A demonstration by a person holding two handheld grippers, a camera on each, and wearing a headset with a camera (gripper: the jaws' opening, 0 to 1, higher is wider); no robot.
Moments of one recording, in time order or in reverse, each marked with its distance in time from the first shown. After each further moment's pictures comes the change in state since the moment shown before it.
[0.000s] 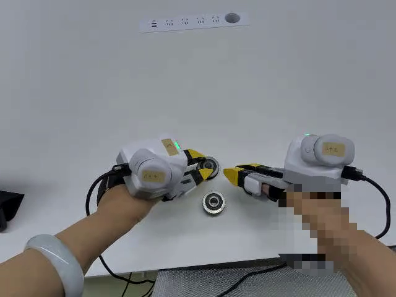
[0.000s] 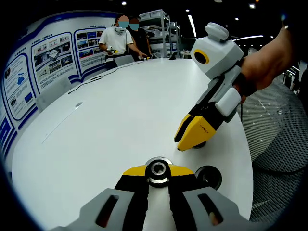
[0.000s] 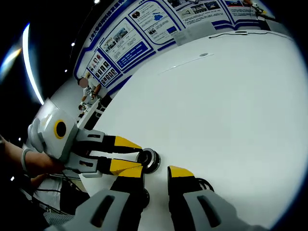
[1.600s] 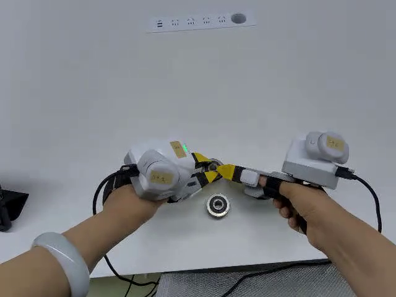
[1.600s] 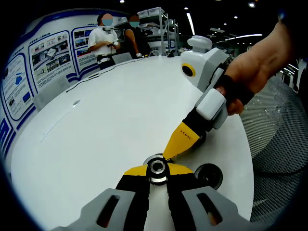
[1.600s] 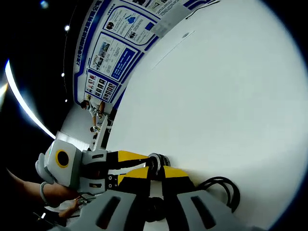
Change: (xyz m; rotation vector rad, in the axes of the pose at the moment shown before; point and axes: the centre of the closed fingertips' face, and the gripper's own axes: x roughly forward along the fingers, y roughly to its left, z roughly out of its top) left arm 0.005 0.003 -0.006 0.004 0.018 -0.017; right arm 0.017 0.016 -0.001 0.316 0.004 0.128
